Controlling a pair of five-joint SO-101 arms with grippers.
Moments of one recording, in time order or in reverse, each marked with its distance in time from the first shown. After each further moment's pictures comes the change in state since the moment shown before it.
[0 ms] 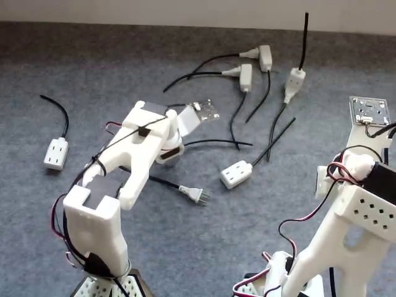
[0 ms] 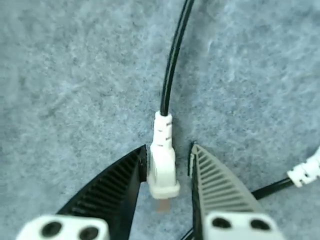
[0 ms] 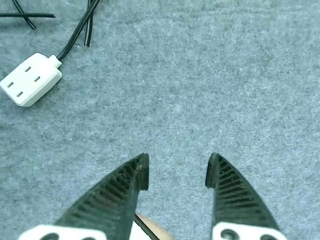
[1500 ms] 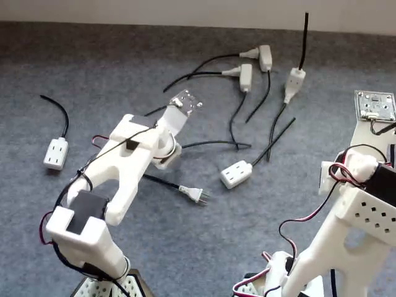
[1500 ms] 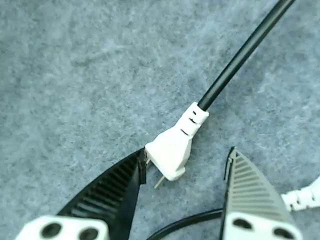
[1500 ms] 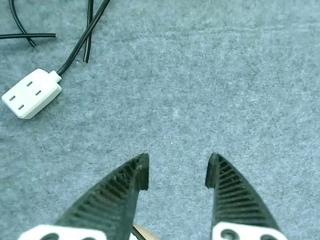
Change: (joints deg) left arm -1.7 -11.4 15.3 -11.3 18.3; right arm 0.0 0.0 -4.0 0.0 0.0
